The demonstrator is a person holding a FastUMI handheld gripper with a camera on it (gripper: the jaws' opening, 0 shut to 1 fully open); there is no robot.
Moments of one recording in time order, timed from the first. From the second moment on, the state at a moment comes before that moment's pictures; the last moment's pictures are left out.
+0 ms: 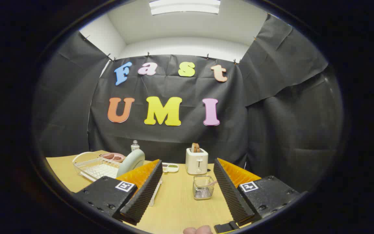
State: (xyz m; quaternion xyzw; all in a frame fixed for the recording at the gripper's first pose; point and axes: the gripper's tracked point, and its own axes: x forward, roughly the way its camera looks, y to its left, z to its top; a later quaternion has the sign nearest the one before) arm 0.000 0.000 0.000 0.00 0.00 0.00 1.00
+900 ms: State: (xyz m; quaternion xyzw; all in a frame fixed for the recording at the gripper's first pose) arm 0.000 0.001 -0.002 0.01 0.00 0.00 1.00
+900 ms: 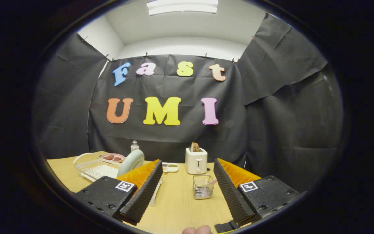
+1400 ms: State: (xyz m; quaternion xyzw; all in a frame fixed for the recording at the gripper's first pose) arm 0.030 0.020 0.012 0.03 0.06 0.03 1.00
